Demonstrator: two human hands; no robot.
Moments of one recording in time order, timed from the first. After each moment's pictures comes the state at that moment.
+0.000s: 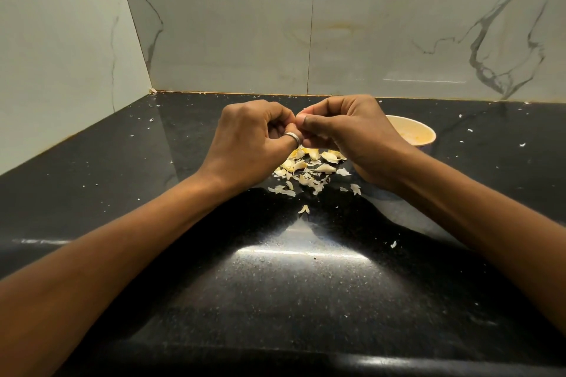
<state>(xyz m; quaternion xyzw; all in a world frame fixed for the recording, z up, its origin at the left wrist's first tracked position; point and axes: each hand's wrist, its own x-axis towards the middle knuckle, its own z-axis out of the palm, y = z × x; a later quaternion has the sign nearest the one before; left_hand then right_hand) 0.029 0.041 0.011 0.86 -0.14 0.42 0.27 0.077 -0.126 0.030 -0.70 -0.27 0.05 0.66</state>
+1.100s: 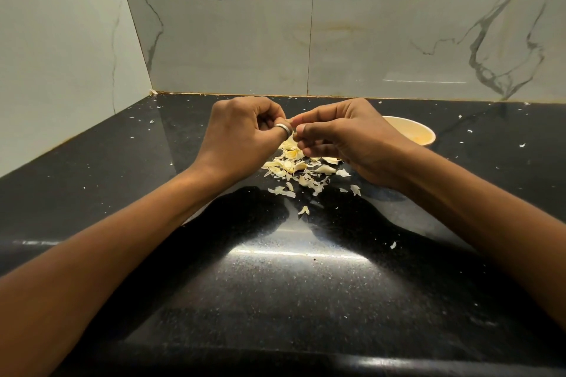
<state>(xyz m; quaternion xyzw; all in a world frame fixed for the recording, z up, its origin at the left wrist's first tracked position) 0.034 0.051 0.015 0.86 -0.11 0.41 0.28 0.079 -0.129 0.033 -0.71 -0.27 0.12 0.64</state>
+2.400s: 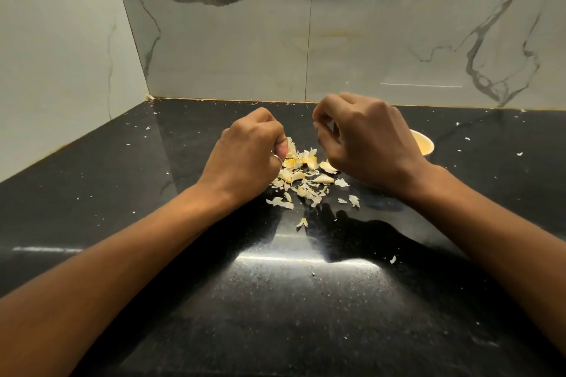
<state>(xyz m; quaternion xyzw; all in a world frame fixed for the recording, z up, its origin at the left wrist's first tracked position) 0.035 0.044 0.005 0.91 -0.09 0.36 0.18 0.087 -0.143 0.034 -0.81 -0.42 -0.39 0.15</state>
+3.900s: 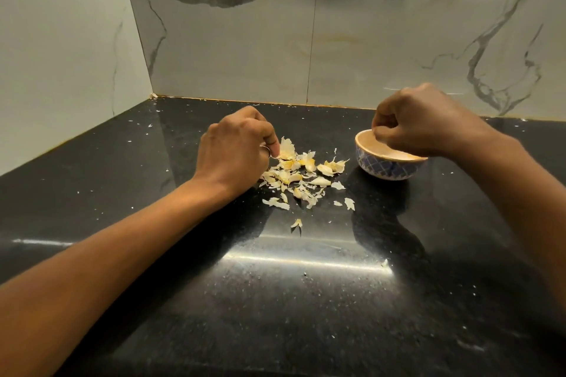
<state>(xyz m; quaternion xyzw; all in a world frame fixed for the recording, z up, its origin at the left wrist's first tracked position) 0.033 0.047 0.011 0.92 -0.02 0.37 0.14 0.123 -0.204 0.074 -0.94 -0.28 -0.18 0.08</state>
